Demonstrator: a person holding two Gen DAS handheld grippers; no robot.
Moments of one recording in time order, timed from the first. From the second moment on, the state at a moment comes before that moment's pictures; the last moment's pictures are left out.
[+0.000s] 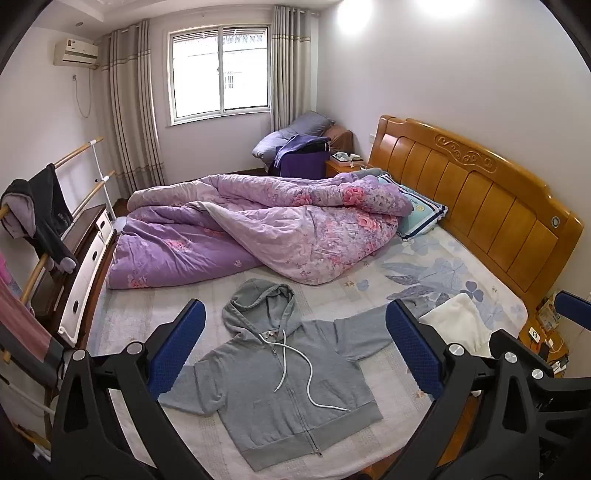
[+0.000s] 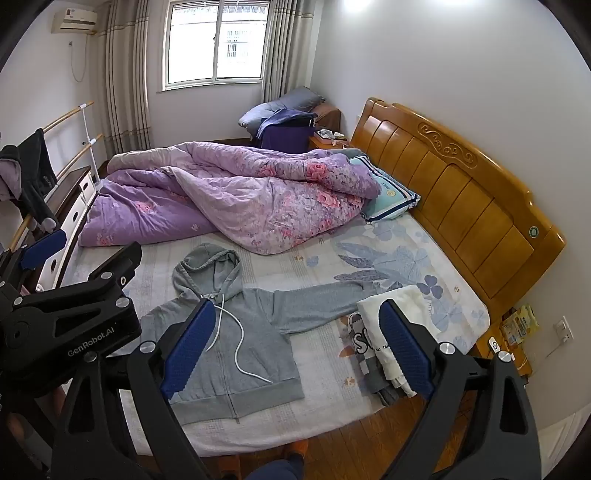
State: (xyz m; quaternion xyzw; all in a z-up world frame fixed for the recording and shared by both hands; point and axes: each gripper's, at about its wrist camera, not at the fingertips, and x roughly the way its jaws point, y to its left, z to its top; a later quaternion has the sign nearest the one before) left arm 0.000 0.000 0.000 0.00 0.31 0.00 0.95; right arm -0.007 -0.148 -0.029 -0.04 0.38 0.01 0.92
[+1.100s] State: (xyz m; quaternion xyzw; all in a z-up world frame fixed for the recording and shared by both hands) left arm 0.000 0.009 -0.007 0.00 0.32 0.00 0.95; right arm -0.003 -0.148 -0.028 -0.05 0.38 0.01 0.92
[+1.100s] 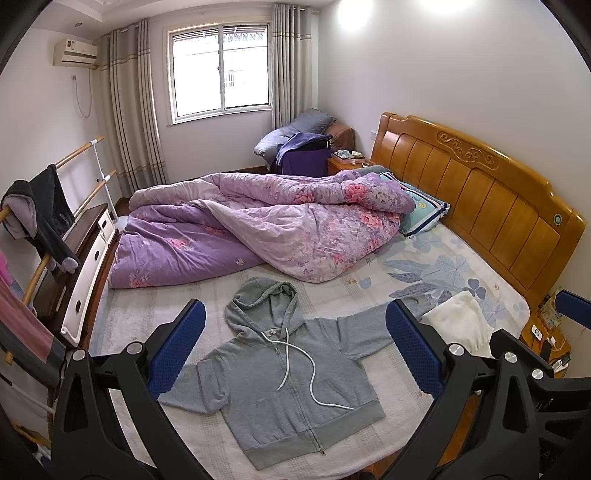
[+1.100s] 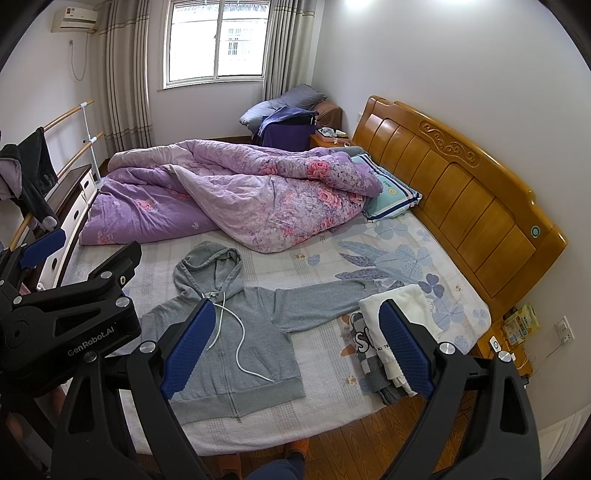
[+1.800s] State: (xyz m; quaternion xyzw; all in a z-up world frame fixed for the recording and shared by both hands) left arm -0.005 0.015 -0.009 0.00 0.32 0.00 0.95; right arm -0.002 -0.147 -0.027 -0.05 0.38 0.01 0.92
